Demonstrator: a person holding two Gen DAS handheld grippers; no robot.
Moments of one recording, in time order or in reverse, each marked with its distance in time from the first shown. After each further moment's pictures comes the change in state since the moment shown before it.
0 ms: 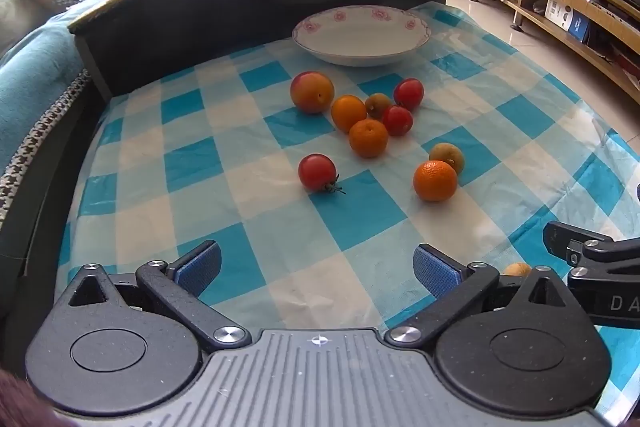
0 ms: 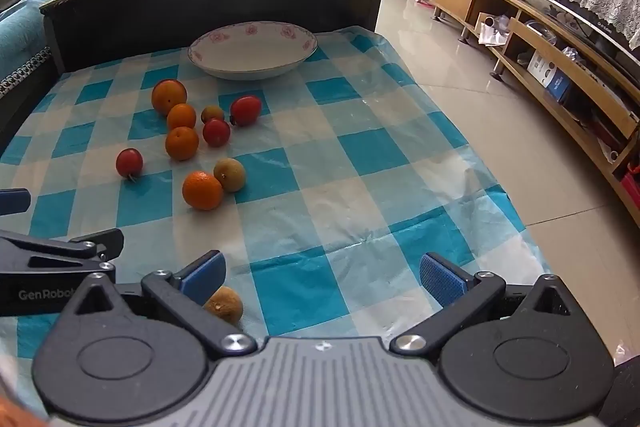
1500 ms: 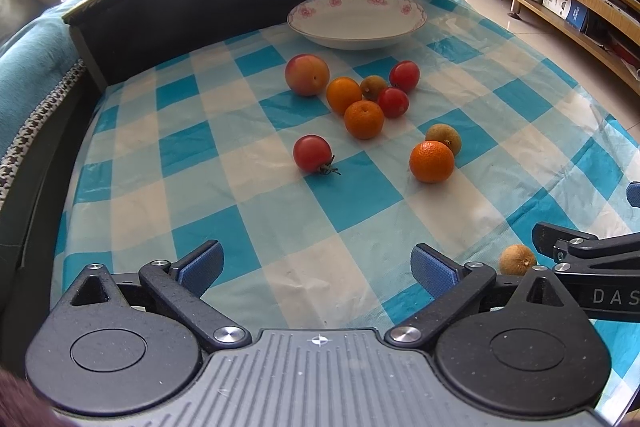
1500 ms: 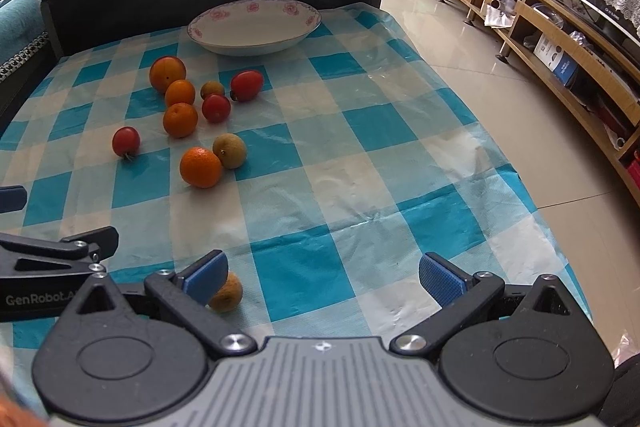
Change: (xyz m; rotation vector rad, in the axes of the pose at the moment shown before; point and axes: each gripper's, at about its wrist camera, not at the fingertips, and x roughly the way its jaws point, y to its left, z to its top) left arm 0.002 -0.003 -0.009 0.008 0.037 -0.014; right arm 0.014 0.000 -0.008 0.000 0.066 0.014
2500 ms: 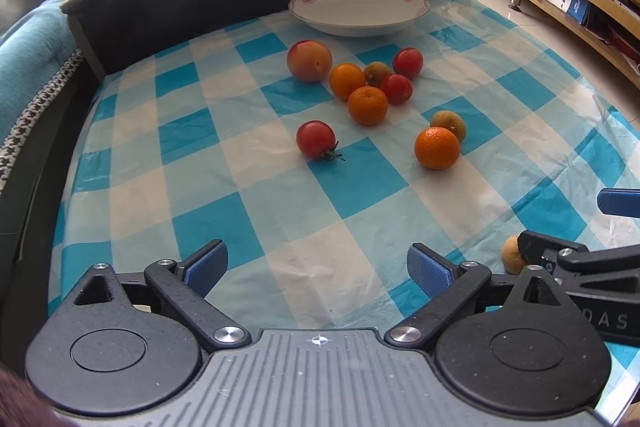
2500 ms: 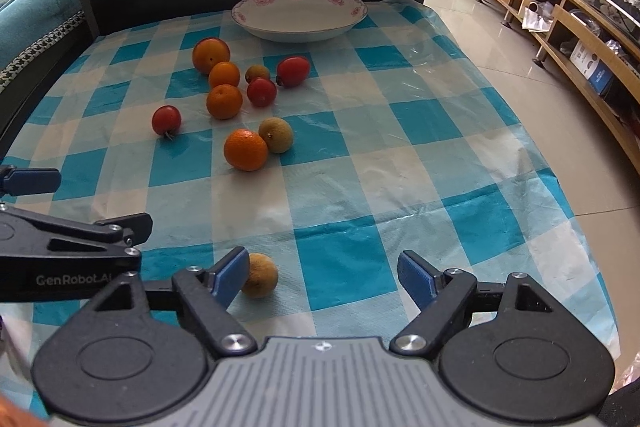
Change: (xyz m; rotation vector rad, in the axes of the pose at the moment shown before) left arm 0.005 0.005 -0.001 -0.001 0.044 -0.009; right arm 0.002 0.016 -0.003 -0.075 0.024 0.093
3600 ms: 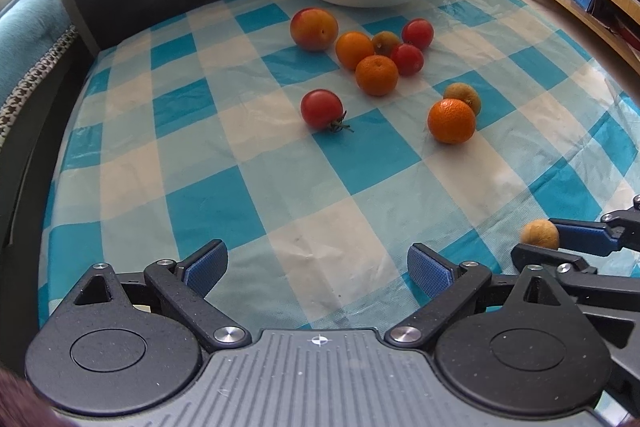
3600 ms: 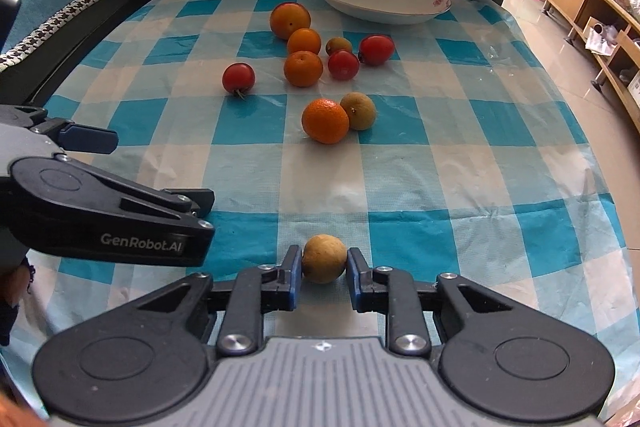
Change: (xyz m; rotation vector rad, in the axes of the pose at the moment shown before) left arm 0.017 0.008 -0.004 -0.011 0.071 -0.014; right arm 0.009 0.024 -0.006 -0.143 0.051 0.131
